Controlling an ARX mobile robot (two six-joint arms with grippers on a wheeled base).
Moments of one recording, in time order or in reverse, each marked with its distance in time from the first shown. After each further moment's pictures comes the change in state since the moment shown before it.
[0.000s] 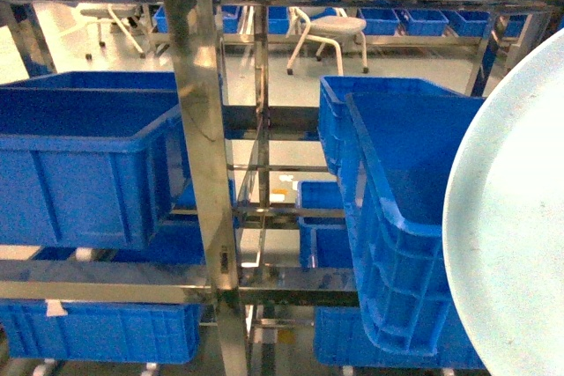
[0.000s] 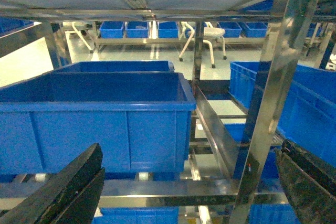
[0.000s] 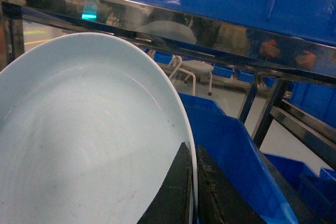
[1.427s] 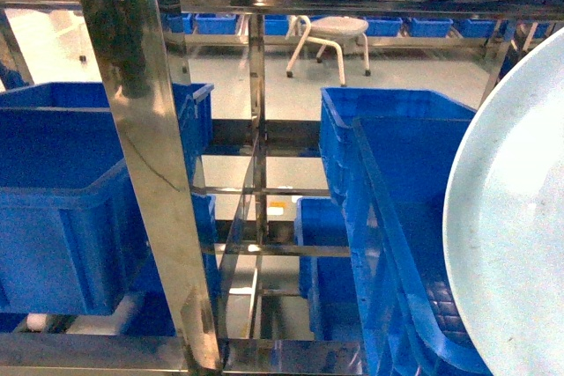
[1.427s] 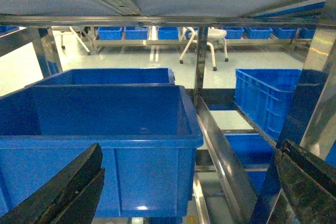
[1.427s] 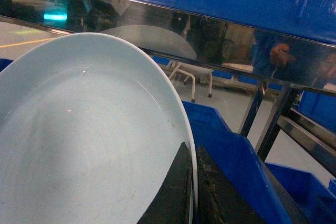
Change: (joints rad) left arm 0.000 0.000 0.000 0.001 0.000 0.000; right arm 0.000 0.002 0.000 0.000 0.000 0.000
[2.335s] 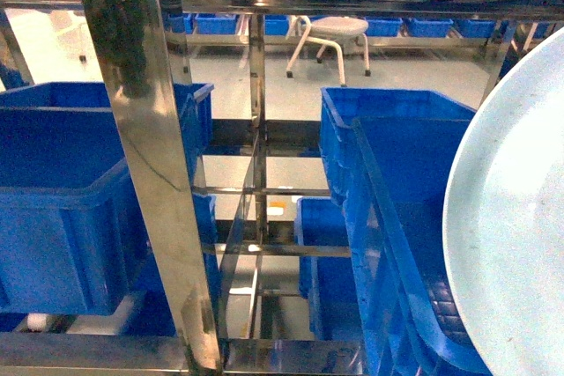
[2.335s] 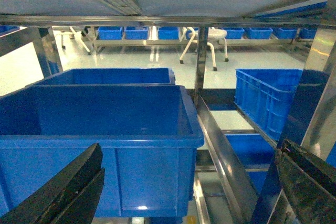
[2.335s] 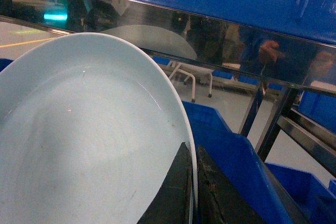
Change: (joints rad) left arm 0.000 0.000 0.000 0.000 0.000 0.000; right arm 0.000 0.000 0.000 0.000 0.000 0.000
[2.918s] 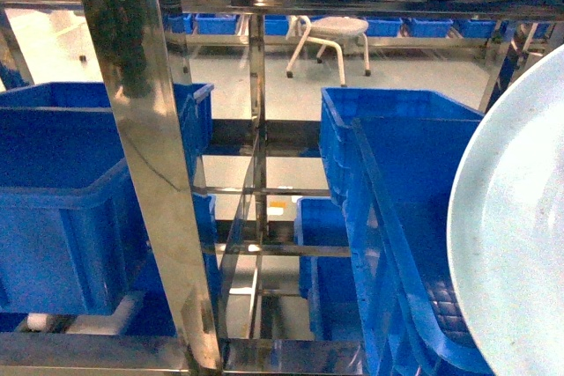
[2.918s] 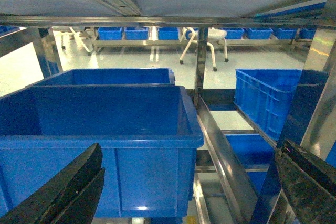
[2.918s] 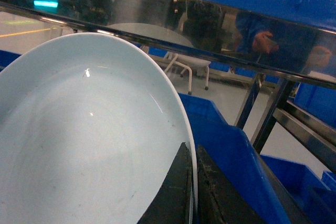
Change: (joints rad) left arm 0.000 0.000 0.000 0.000 0.000 0.000; right arm -0.043 0.053 0.000 0.024 -0.021 -0.007
